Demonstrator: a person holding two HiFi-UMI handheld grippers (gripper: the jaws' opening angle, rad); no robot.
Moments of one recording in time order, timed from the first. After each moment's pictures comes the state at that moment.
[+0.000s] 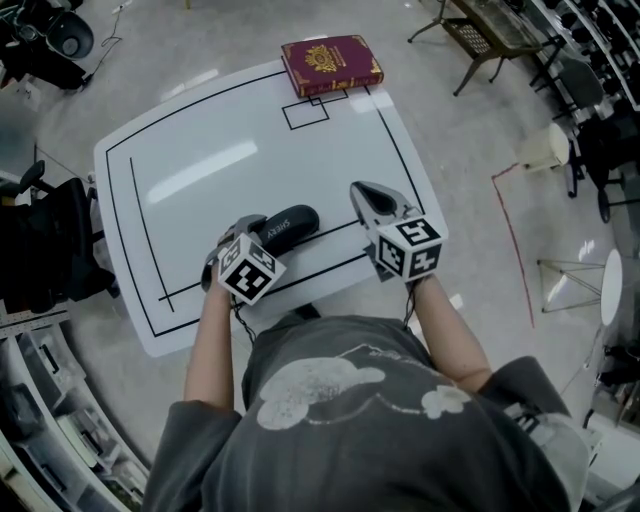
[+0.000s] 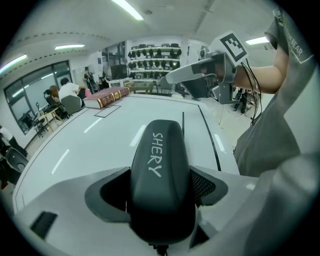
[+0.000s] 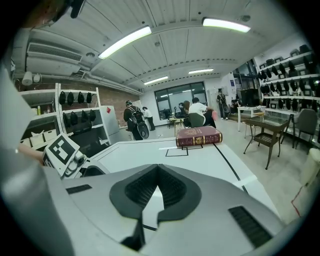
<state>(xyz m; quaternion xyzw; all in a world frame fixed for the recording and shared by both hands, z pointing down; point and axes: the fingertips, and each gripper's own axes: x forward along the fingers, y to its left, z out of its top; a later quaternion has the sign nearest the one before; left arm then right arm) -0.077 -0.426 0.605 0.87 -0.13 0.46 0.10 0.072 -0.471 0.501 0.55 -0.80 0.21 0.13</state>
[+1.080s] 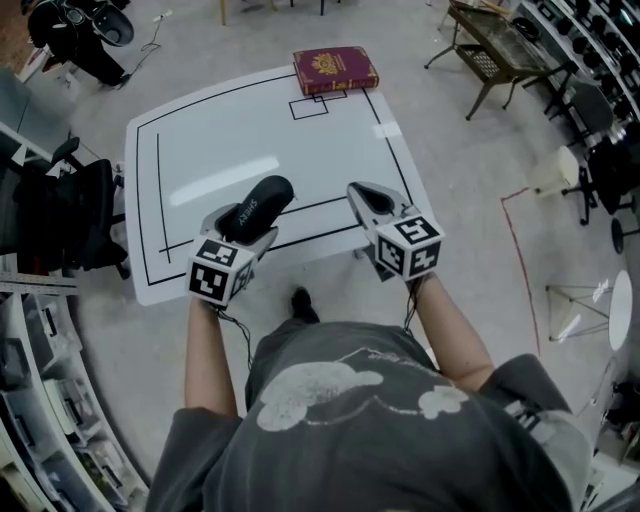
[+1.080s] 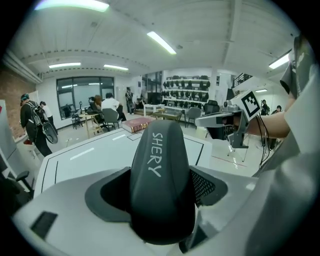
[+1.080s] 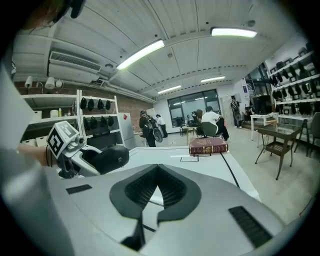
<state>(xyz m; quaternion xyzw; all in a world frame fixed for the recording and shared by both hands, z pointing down) -0.105 -0.369 0.485 0.88 -0.33 0.30 0.14 0.069 -0.381 0.449 0.50 -0.85 0.17 0.10</state>
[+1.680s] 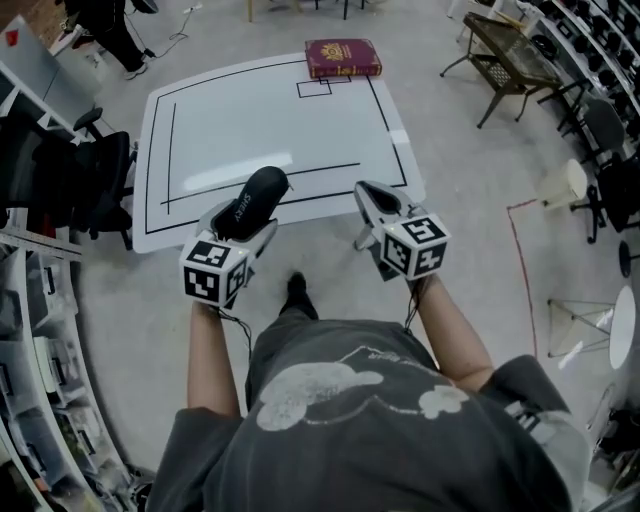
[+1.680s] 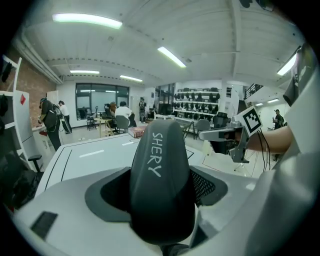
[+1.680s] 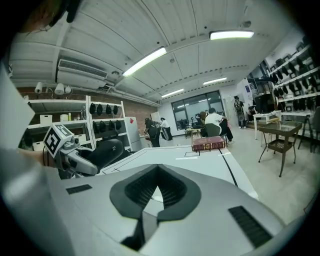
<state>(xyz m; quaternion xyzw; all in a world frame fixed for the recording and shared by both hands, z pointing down) -0.095 -0.264 0.454 0.87 -0.41 0.22 0.15 0.094 -0.287 0.443 0.47 -0.86 0.17 0.08</state>
